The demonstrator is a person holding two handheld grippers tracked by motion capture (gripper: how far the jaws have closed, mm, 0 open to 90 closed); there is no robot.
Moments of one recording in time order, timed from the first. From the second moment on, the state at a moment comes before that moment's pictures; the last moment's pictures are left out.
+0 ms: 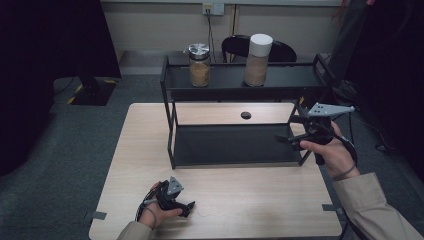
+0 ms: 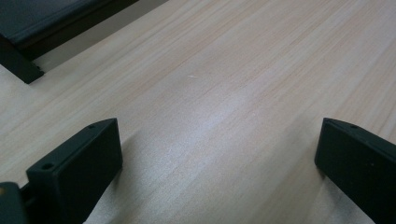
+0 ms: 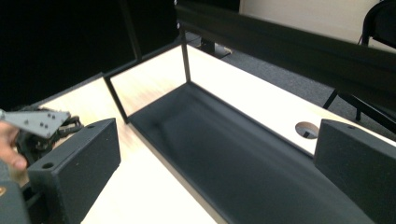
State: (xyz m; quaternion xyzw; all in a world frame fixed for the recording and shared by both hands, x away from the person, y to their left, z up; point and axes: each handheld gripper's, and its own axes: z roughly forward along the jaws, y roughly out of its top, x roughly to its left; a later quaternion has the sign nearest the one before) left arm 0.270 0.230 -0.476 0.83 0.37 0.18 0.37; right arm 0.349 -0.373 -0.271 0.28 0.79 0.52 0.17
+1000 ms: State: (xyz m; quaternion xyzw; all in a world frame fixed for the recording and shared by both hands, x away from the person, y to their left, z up) left arm 0.270 0.229 -0.475 0.83 0.37 0.18 0.37; right arm 0.323 -0.398 -0.362 0.28 0.78 0.54 0.13
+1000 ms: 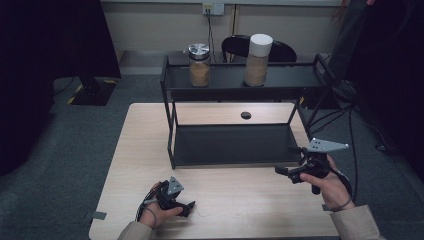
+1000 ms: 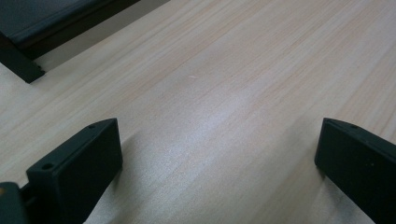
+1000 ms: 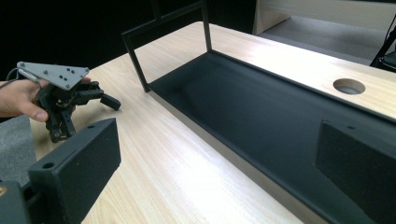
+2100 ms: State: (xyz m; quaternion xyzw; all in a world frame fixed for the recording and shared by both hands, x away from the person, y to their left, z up) left arm 0.270 0.228 -0.475 0.83 0.37 0.18 0.37; right arm 0.294 -0.430 -0.442 0.31 0.79 0.51 0.14
